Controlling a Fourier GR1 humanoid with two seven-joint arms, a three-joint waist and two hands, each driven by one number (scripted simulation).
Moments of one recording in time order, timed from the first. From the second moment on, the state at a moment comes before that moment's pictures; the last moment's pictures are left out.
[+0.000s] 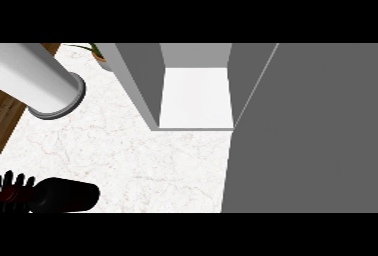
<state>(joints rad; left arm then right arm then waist) 0.39 0.02 0.35 -1.64 0.38 -0.19 -0.25 -0.09 -0.10 0.09 -2.49 -0.08 0.06 0.64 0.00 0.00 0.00</state>
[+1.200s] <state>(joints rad) 0.23 0.03 0.36 -1.29 0.33 -0.24 -0.42 -0.12 -0.09 0.11 -2.50 -0.07 0.05 0.71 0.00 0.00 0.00</state>
